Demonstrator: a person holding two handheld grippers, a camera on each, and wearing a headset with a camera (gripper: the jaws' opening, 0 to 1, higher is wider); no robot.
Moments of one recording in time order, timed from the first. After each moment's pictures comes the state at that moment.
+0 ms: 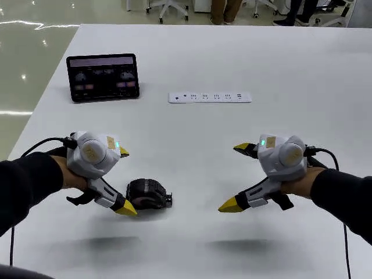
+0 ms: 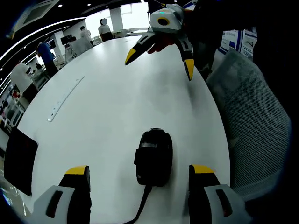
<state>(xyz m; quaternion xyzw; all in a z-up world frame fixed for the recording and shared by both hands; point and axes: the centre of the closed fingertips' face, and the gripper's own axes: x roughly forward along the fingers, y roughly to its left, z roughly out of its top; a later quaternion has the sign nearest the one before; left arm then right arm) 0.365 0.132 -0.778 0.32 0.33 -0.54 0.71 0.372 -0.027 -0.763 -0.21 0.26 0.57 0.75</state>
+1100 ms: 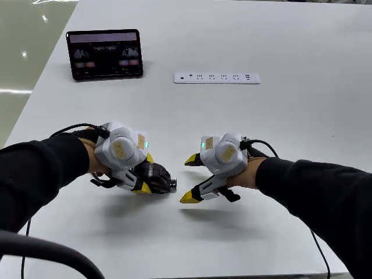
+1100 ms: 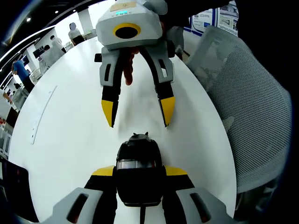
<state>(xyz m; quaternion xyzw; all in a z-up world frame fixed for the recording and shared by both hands) 0.349 0.104 -0.812 0.38 0.31 -0.60 0.63 0.348 0.065 -0.824 -0.28 0.28 0.63 0.66</state>
